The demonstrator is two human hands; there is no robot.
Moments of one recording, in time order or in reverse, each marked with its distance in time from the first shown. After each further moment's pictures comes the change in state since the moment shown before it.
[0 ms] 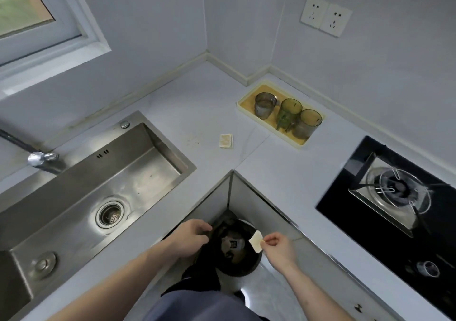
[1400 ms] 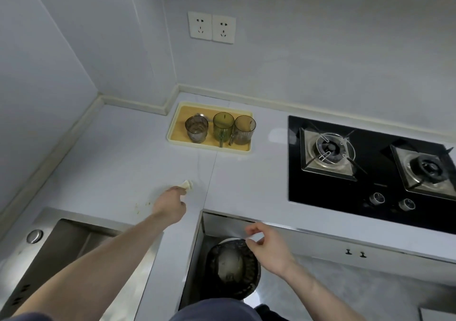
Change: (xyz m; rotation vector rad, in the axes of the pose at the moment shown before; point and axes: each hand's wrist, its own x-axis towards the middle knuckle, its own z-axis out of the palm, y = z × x) left_hand 0.230 0.097 -0.141 0.571 0.151 0.361; right_hand -0.020 -0.114 -0.002 0.139 0.235 -0.048
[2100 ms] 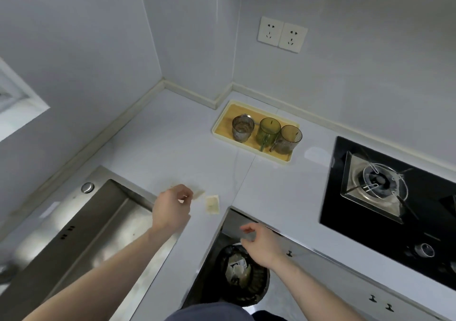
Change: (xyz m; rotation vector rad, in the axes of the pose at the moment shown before) left_hand -0.108 -0.027 -0.034 -0.436 0.409 -0.250; right_hand 0.044 -0.036 0.050 -0.267 -0.256 -0.110
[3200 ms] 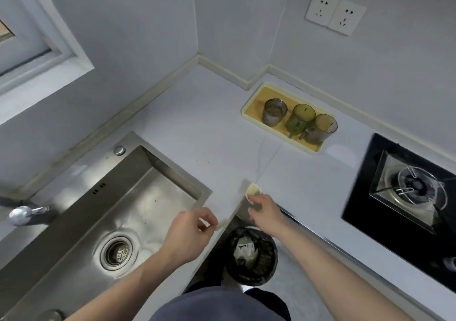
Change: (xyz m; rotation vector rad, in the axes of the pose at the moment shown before) left_hand -0.125 -0.014 -0.026 -0.067 -0.221 -0.032; right_hand 0.045 -0.012 0.030 0.032 -0.115 -0.075
